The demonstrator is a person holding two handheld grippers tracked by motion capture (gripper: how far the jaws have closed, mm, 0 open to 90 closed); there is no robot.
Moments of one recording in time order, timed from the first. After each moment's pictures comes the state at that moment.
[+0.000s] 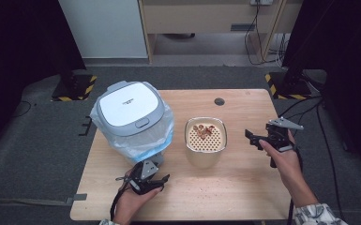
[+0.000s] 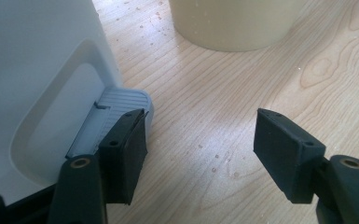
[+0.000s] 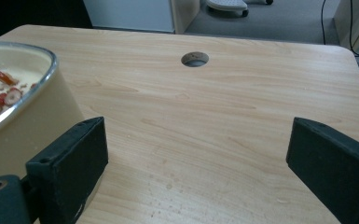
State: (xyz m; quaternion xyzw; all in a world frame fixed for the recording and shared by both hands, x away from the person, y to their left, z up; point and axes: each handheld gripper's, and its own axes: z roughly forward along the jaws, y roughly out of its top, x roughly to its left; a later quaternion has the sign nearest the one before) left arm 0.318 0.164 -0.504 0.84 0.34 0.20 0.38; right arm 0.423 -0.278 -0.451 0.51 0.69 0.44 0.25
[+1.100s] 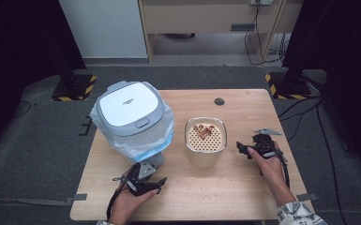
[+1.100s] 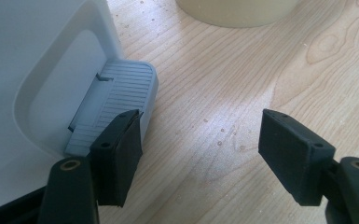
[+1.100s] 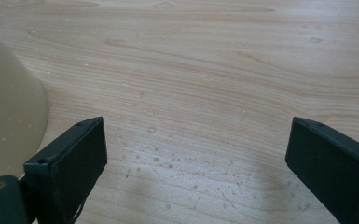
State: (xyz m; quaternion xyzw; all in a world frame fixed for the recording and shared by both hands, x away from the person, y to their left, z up) left arm 0.317 0.174 -0.509 0.85 0.34 0.18 0.36; right arm 0.441 -0.259 -0.524 0.57 0.71 0.35 0.21
